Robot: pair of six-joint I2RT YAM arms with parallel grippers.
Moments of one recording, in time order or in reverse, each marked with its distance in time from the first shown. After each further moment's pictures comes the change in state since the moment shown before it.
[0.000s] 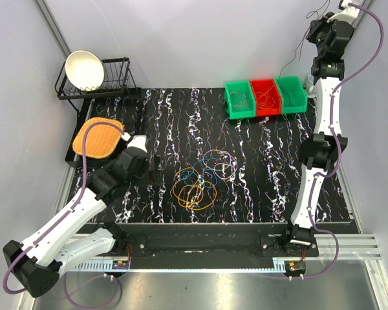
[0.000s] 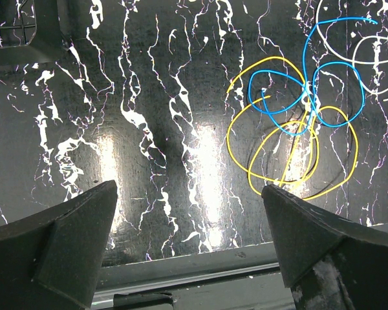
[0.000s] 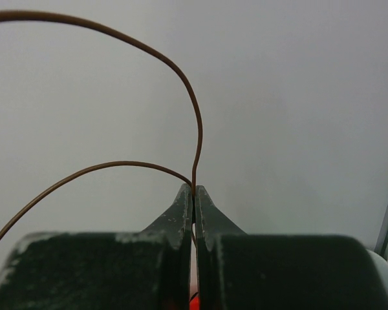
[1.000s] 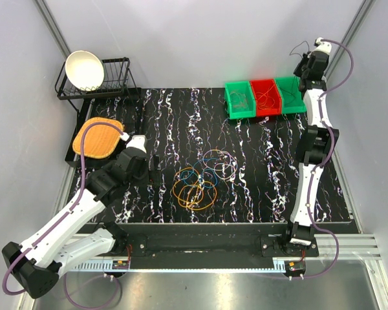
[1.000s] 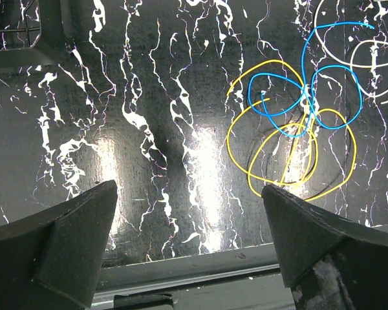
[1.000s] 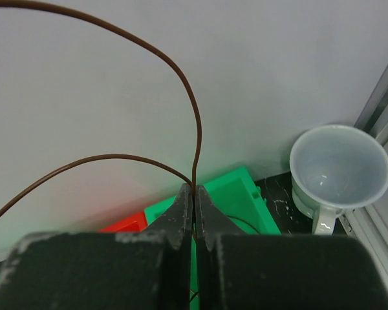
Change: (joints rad) left arm 0.000 -0.013 0.000 0.000 -0.006 0.000; right arm -0.010 0.153 -0.212 0.019 0.090 -0.073
